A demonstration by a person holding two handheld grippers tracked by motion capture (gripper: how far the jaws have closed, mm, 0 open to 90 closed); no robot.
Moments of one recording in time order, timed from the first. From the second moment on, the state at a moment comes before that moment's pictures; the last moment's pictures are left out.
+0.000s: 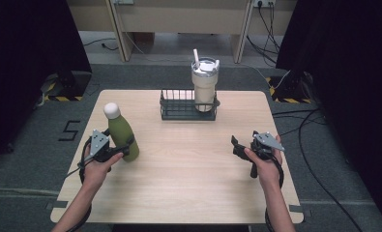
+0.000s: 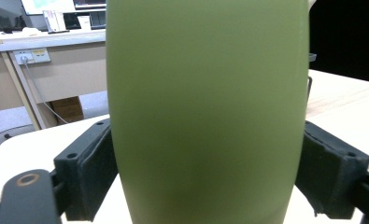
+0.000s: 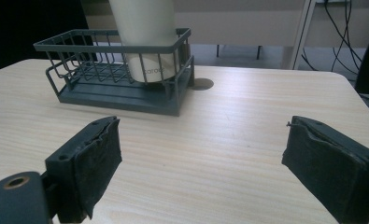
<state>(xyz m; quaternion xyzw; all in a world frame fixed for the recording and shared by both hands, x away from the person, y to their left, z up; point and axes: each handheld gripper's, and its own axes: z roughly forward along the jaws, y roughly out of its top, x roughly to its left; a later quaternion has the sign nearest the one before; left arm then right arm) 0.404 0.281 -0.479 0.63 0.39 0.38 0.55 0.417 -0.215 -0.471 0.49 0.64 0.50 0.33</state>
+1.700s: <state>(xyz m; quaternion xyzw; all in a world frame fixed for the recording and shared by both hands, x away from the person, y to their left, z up) 0.426 0.250 -0.434 0.61 0.36 0.37 0.59 0.417 -0.217 -0.468 0.50 0.63 0.49 0.32</state>
